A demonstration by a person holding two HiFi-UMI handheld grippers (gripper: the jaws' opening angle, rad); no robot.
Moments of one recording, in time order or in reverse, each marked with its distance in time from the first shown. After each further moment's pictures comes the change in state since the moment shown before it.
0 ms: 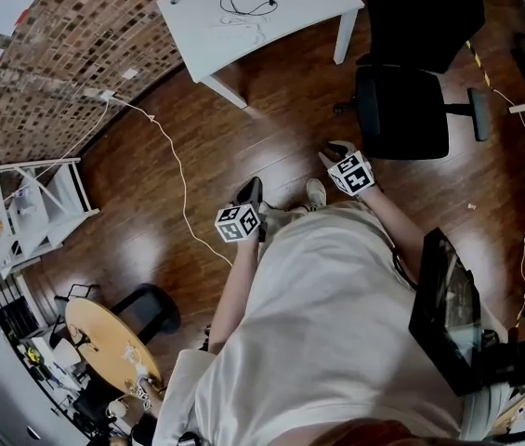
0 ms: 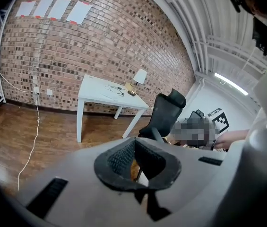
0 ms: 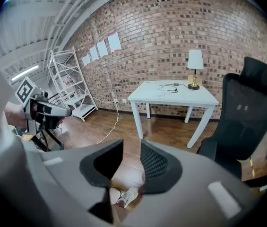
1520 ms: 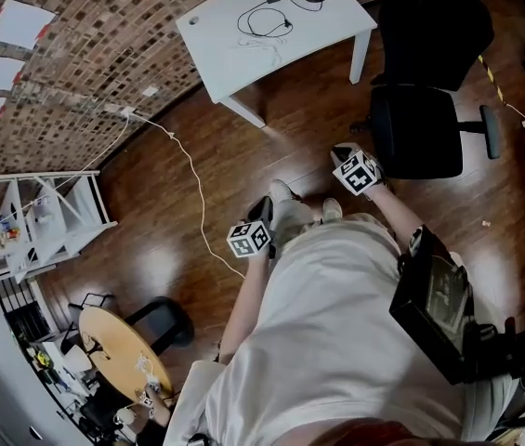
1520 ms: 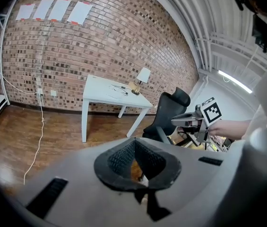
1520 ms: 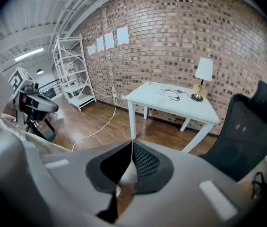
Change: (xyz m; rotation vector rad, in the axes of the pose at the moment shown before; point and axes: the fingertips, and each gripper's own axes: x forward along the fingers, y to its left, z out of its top) left arm -0.001 0.017 0.012 0.004 0.025 0.040; right arm 0.025 -0.034 0.048 -0.160 0.066 -0.040
